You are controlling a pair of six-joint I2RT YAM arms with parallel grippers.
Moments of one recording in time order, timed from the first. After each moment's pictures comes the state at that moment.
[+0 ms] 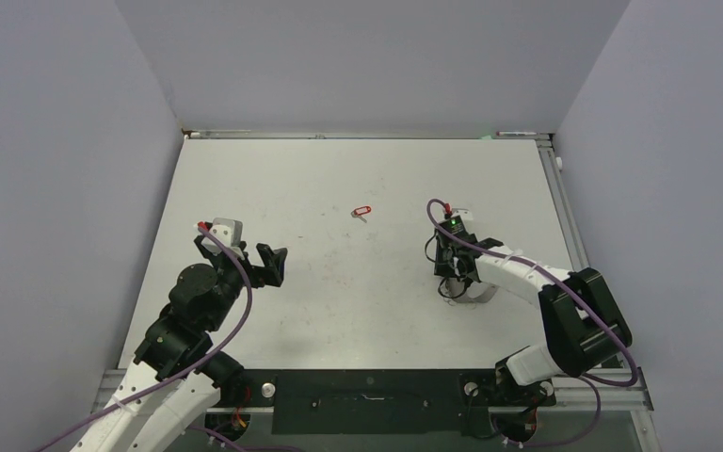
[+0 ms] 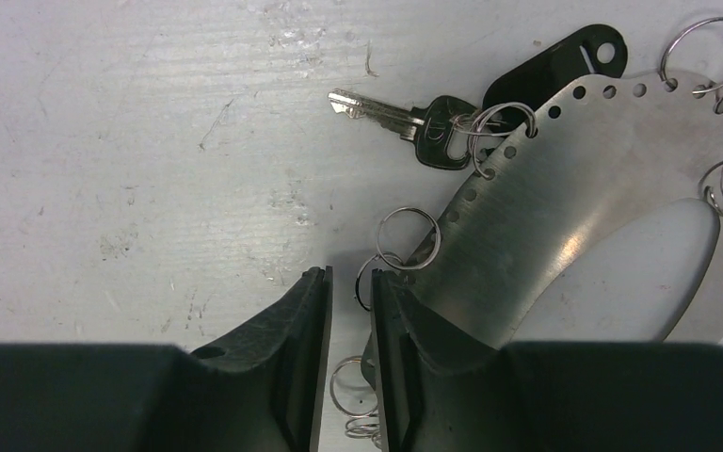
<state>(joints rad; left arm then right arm) -0.57 0.44 0.63 -0.37 -0.28 -0.25 0.45 1.46 0.73 -0.32 0.22 0.46</state>
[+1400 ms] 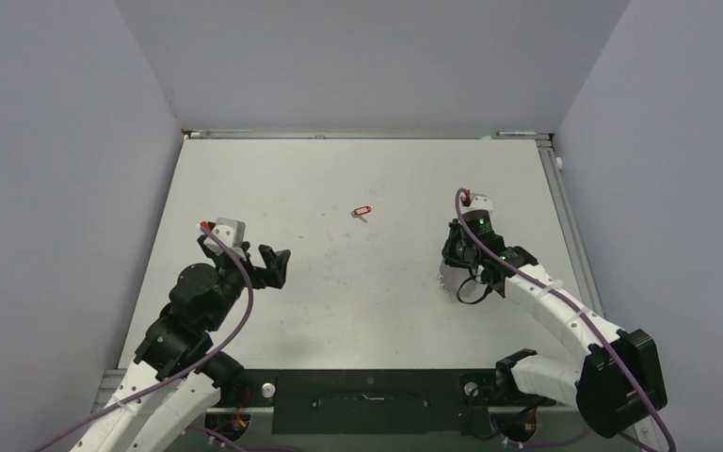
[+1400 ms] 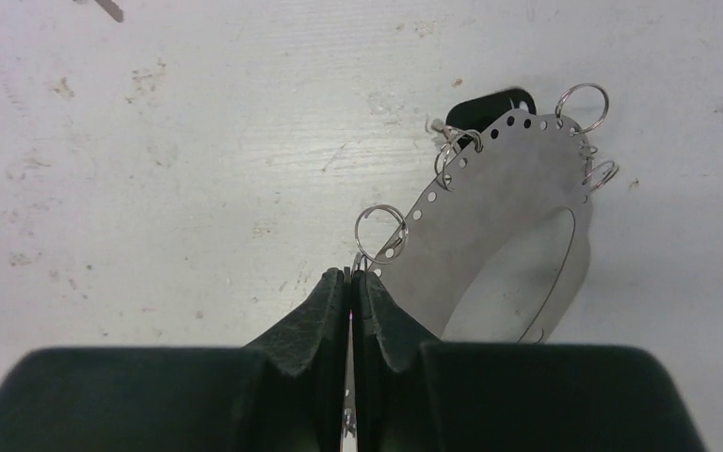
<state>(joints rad) -0.57 0.44 0.63 -0.37 -0.25 -0.25 0.42 1.17 0.72 -0.35 0.13 0.46</state>
